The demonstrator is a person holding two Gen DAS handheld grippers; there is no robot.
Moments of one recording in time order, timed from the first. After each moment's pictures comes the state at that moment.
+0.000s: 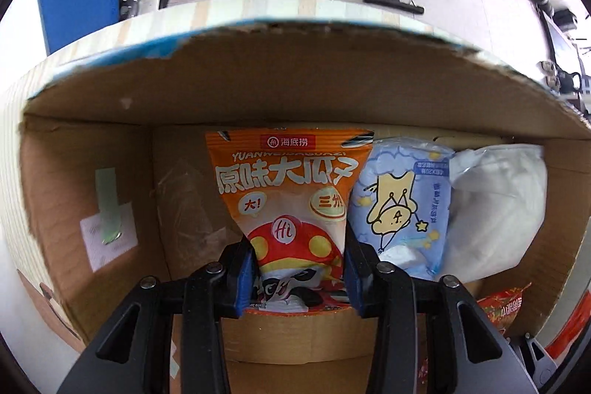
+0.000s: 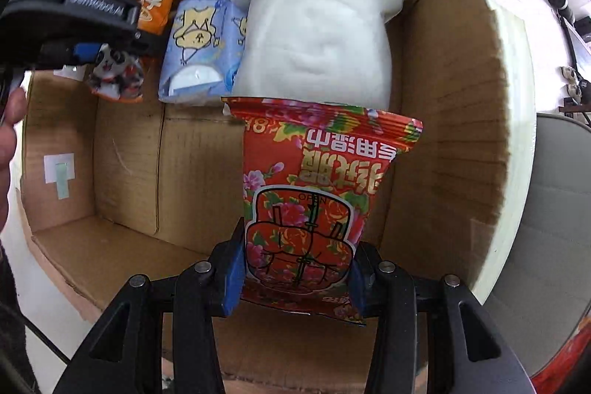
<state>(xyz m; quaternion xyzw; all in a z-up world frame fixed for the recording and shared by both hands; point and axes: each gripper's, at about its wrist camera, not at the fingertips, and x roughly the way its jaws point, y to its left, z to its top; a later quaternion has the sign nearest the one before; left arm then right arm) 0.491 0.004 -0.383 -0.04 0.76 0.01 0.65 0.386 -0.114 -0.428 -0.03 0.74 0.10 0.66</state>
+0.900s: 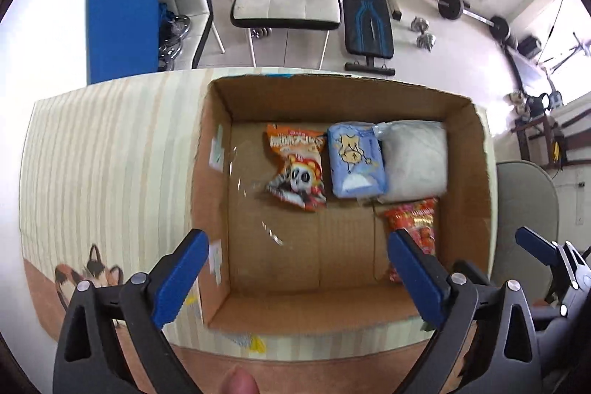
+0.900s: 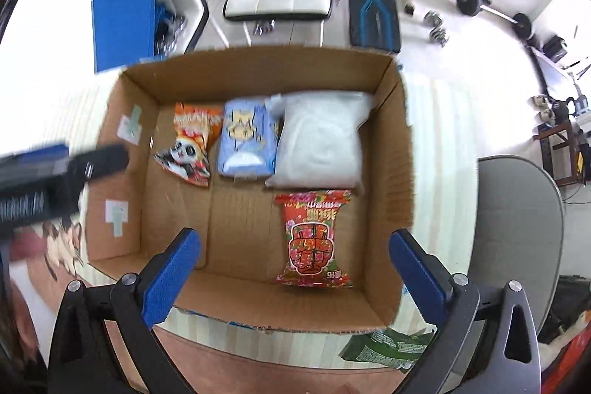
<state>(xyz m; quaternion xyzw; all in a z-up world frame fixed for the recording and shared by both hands) 0.358 0.041 -0.217 -0.05 0.64 0.00 0.77 0.376 -0.100 -0.297 -0.01 0.63 0.07 0.78</state>
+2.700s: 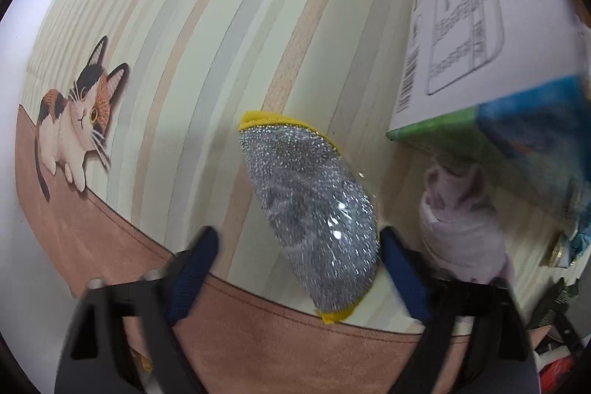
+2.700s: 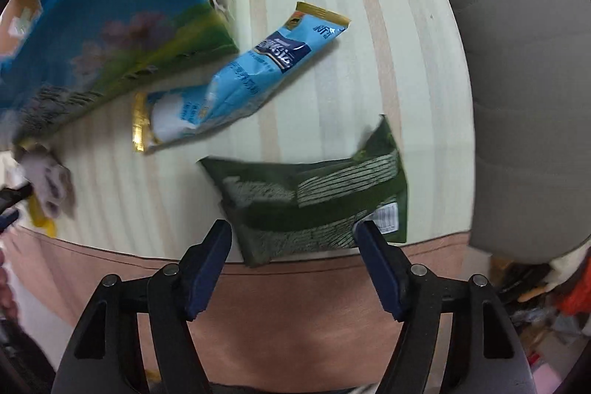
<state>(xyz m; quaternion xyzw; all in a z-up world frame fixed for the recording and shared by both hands) 0.190 0.096 -0.411 -0.10 0.73 0.16 0.66 0.213 -0.213 -0.462 0.09 0.74 -0.03 0.66</state>
